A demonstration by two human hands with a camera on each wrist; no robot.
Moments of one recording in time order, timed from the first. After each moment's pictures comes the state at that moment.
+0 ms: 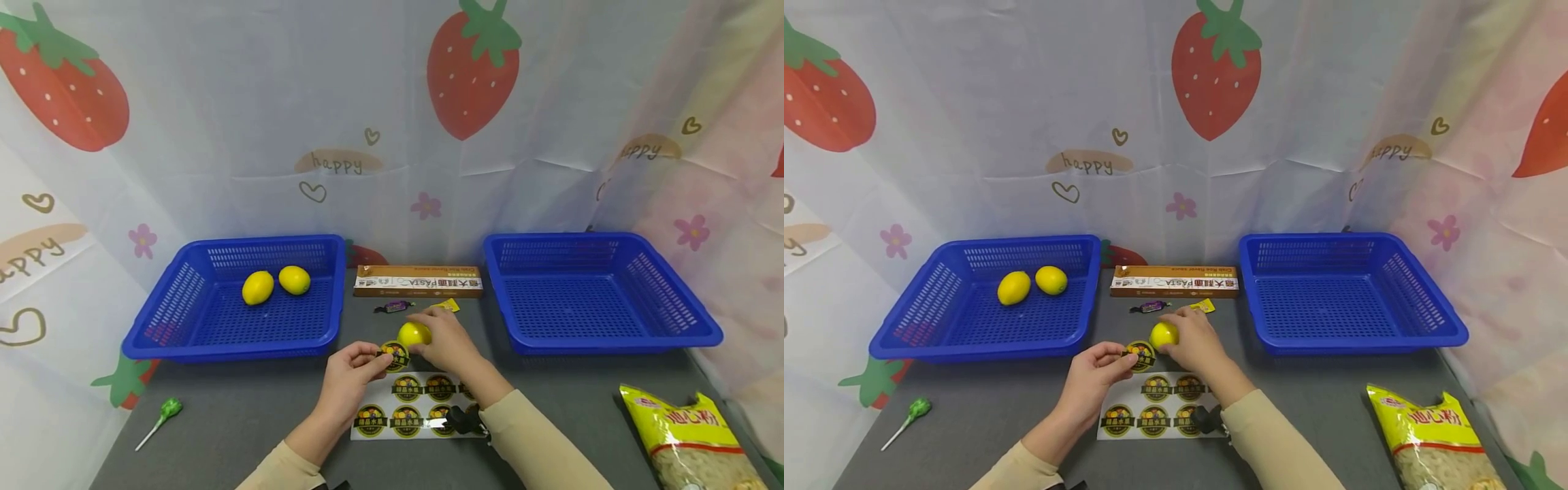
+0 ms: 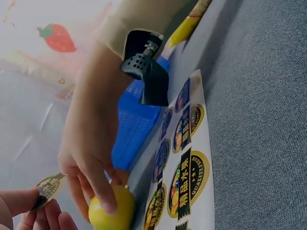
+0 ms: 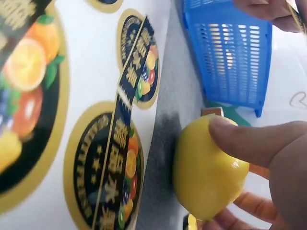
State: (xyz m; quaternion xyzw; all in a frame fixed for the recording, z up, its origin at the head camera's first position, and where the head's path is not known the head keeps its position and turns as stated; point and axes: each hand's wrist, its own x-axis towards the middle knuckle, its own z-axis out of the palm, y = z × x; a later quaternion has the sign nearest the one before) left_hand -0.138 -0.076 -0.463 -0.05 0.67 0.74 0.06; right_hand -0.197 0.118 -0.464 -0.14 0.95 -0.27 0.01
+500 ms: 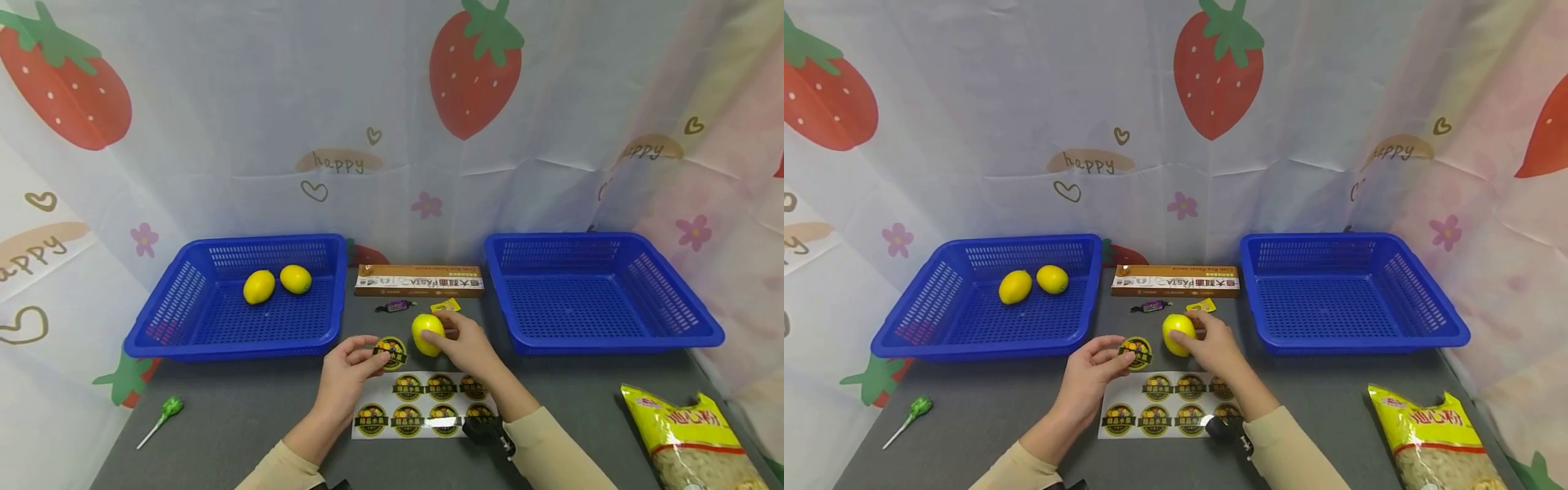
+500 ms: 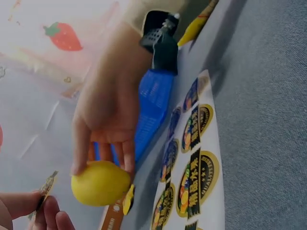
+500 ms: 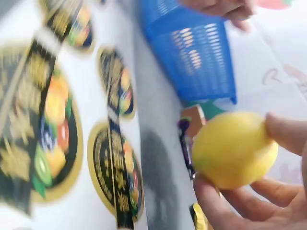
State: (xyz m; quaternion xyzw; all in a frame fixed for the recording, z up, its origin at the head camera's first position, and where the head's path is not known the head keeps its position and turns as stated) left_hand -0.138 -0.081 -0.460 -0.06 0.67 0.74 0.04; right_hand -0.185 0.143 -0.468 -0.03 0.86 -0.50 0.05
